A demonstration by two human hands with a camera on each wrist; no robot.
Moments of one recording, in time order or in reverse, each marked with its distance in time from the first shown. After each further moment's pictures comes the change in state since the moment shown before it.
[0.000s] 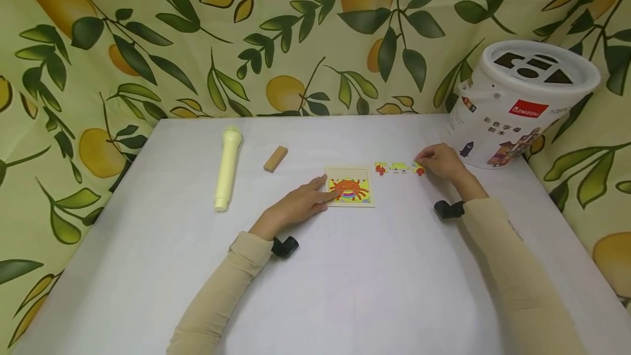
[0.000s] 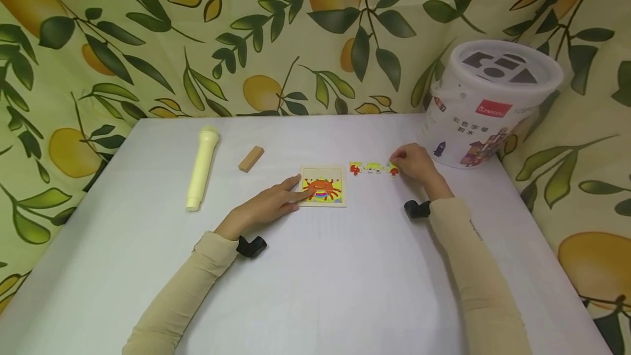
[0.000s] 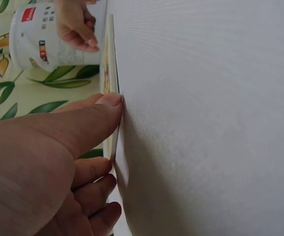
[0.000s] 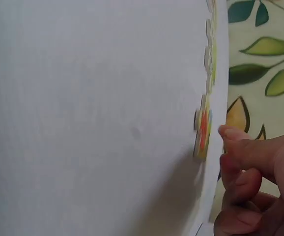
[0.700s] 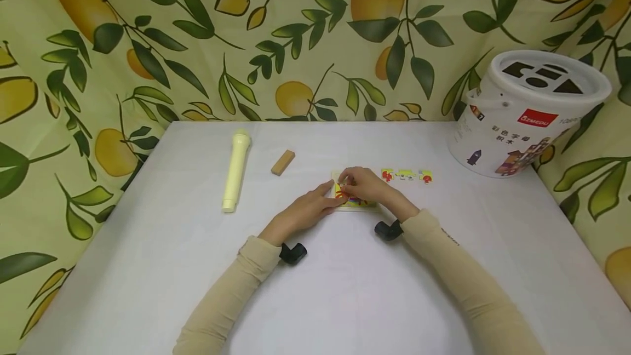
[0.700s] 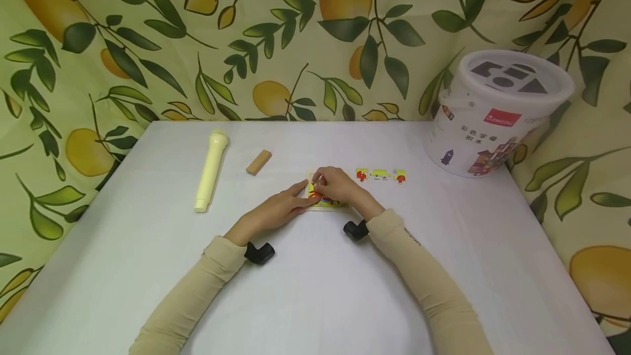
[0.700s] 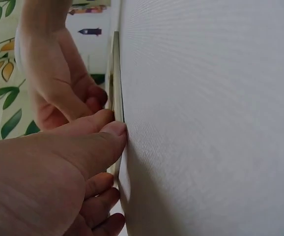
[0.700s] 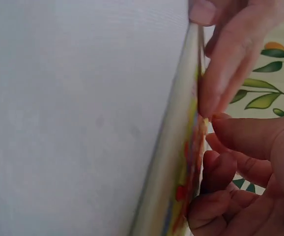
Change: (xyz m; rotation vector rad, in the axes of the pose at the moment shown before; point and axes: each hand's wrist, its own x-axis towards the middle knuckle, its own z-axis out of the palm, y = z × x) left_hand 0.000 0.004 0.009 0.013 0.060 -0.013; right_hand -0.007 -0.129 0.094 0.069 -0.288 -0.355
